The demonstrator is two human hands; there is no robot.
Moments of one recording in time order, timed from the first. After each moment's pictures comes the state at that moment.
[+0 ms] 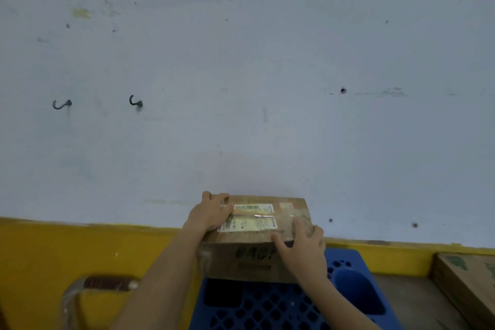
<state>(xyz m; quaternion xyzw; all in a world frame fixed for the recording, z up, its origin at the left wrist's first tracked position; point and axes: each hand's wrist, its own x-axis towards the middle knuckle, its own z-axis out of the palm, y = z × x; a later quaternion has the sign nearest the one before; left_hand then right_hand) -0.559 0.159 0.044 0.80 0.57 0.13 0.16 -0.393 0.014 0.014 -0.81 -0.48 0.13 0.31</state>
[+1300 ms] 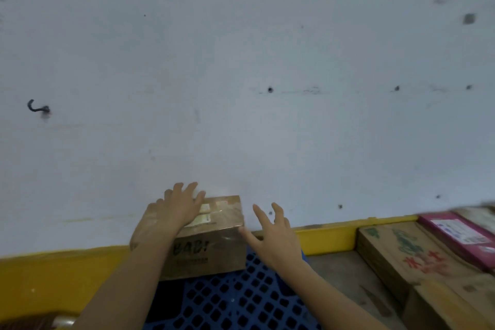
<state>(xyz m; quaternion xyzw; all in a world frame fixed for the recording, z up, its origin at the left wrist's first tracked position) -0.481 0.140 0.064 0.81 0.56 0.16 0.07 -0.321 -0.012 0.021 -0.79 -0.56 -0.01 0.25</state>
